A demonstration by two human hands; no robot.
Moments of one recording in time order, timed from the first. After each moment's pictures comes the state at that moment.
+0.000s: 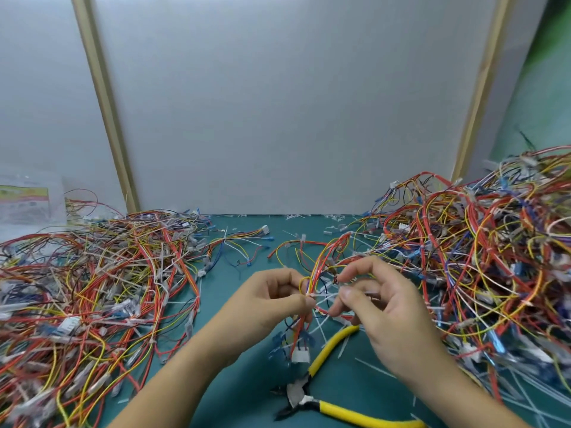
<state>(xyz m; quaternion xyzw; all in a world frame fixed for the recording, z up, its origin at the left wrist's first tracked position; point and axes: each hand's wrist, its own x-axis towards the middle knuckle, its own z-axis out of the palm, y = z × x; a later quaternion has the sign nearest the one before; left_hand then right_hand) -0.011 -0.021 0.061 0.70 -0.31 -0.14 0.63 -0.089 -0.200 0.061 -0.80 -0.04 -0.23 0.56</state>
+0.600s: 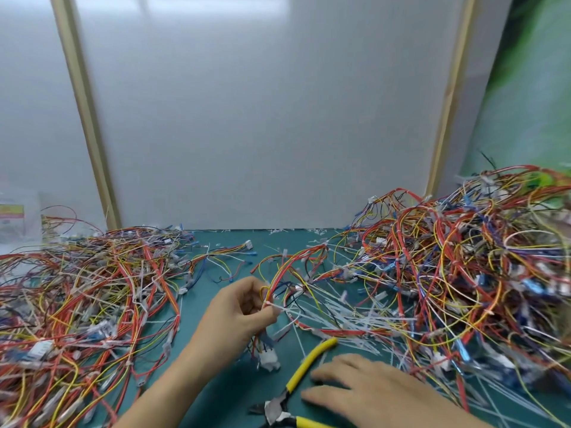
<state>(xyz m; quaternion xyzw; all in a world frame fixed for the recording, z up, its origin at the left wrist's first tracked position) -0.002 -0.023 0.050 0.76 -0.23 -0.01 0.61 -0.116 -0.224 0.047 -0.96 -0.26 0.07 0.02</state>
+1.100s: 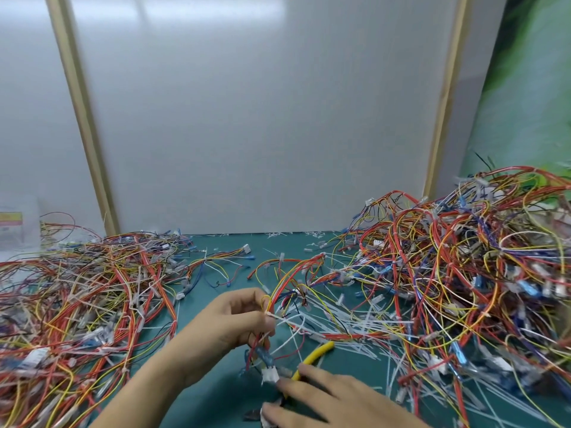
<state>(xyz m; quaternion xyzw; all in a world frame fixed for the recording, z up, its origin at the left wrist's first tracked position) 0.000 -0.010 0.060 0.66 -0.27 -0.22 0.66 -0.122 -0.203 0.043 -0.97 -0.24 -0.01 0.01</state>
